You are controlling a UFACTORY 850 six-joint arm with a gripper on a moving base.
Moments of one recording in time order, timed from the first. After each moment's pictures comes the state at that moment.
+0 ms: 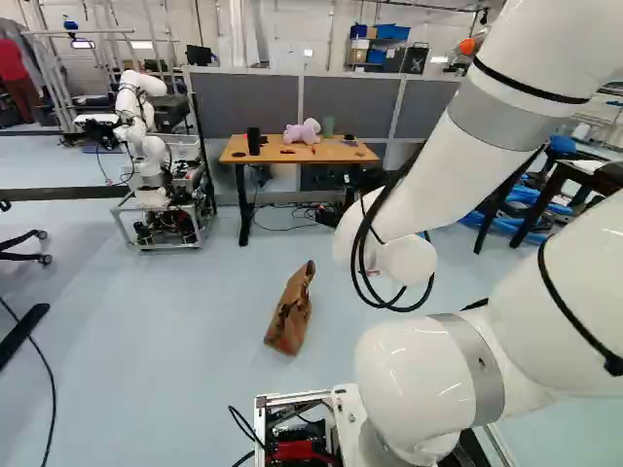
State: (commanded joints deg) arm 0.0 16.0 -5.0 0.0 50.0 0.0
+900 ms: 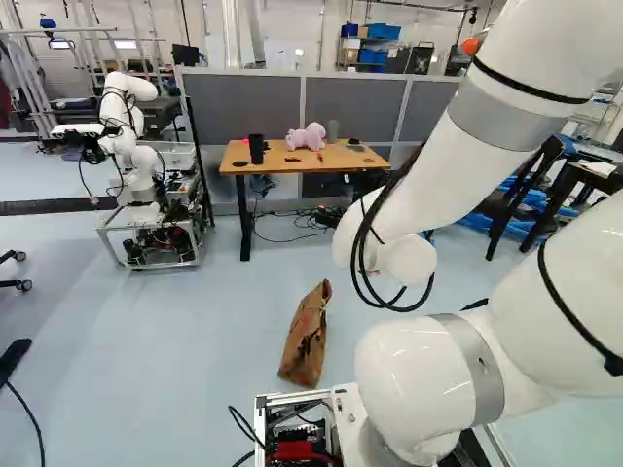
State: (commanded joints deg) arm 0.0 16.0 -5.0 0.0 50.0 0.0
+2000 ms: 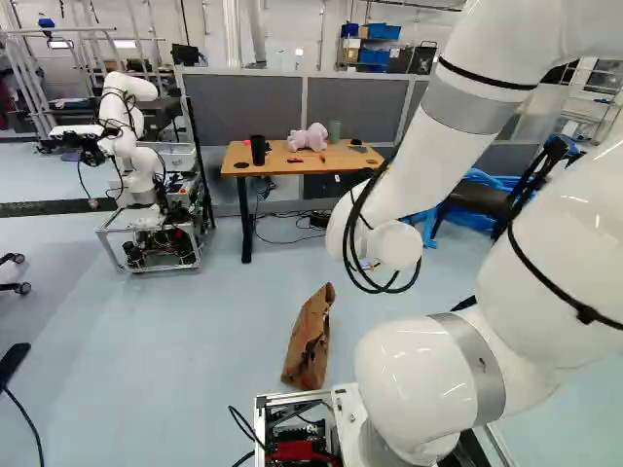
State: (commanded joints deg) arm 1.7 7.5 -10.0 0.0 46.8 0.0
